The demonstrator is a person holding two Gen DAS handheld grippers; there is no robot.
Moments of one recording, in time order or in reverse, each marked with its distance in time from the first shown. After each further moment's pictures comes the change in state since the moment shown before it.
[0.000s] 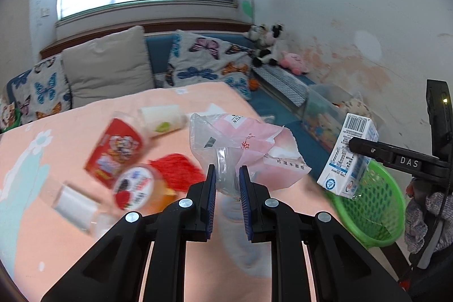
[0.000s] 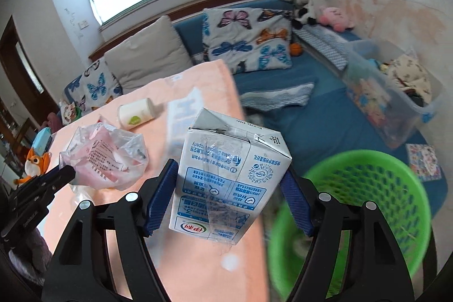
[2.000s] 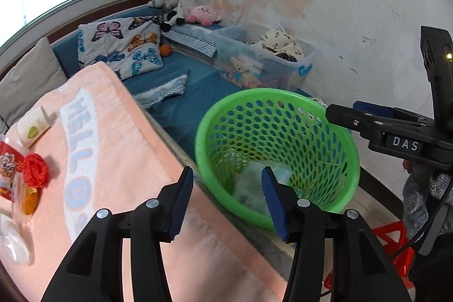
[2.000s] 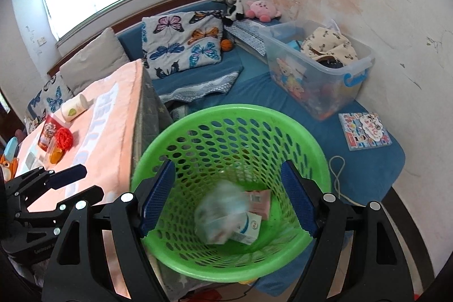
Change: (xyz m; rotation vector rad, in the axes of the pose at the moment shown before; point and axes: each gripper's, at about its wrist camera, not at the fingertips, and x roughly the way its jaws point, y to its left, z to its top) left arm 0.056 -0.198 -0.050 0.284 0.182 -0.209; right arm -0.073 -0.141 -0.079 0.096 -0.031 -0.185
